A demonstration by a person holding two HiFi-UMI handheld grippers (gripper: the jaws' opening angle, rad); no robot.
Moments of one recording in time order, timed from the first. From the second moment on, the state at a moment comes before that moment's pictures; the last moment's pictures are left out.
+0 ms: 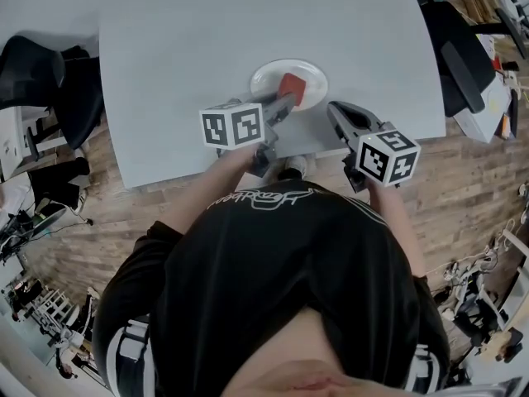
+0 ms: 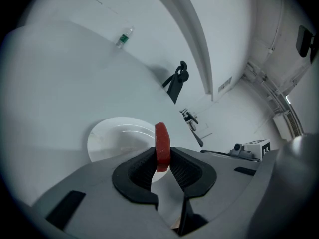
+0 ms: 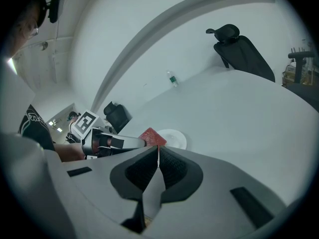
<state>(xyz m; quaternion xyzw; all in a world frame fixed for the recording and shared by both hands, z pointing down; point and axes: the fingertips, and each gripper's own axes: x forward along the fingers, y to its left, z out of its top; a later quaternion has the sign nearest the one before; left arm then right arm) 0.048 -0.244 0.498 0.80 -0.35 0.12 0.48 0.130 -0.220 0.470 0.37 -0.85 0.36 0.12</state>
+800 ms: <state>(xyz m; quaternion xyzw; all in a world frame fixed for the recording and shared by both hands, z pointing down) 0.038 -0.255 0.510 0.80 -0.38 0.19 0.43 0.137 -0.217 0.470 0.38 -0.84 0.36 0.12</state>
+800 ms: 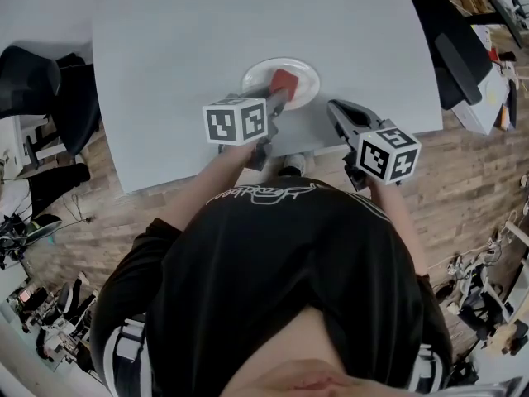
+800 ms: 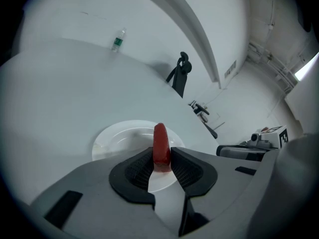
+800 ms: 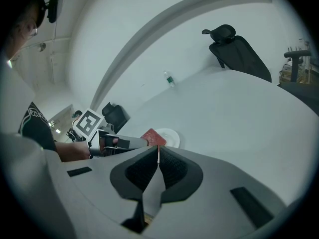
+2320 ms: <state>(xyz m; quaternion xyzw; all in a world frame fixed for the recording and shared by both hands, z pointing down) 0.024 -0.188 0.409 0.89 -0.32 0.11 0.32 0.109 -0.174 0.425 0.41 -0.85 0.32 0.10</state>
